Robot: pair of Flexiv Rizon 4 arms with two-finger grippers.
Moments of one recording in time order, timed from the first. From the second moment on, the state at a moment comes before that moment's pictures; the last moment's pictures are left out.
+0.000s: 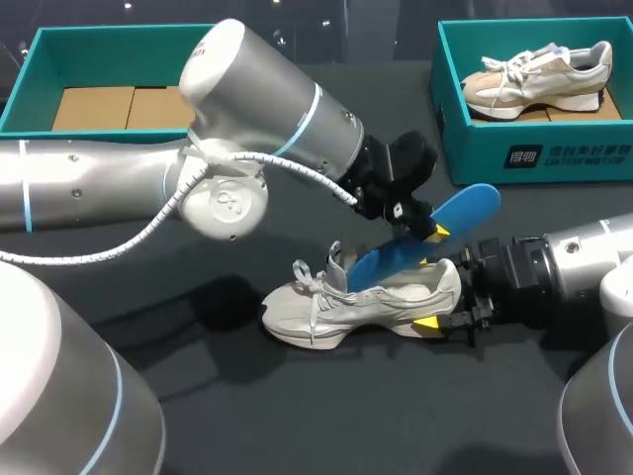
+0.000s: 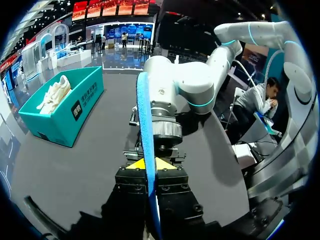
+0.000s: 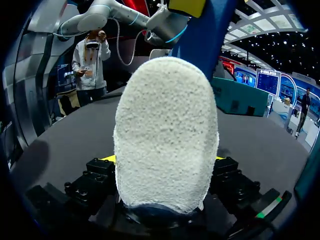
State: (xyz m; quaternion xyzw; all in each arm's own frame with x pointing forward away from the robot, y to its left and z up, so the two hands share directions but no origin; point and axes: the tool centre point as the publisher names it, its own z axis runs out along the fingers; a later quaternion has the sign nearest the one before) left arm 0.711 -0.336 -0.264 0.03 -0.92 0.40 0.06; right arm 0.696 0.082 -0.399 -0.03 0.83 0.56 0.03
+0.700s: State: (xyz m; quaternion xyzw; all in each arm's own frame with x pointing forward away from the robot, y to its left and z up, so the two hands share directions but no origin) left arm 0.684 -0.332 -0.143 0.05 -0.83 0.55 0.05; right arm 0.696 0.081 -0.400 -0.03 0.83 0.56 0.03
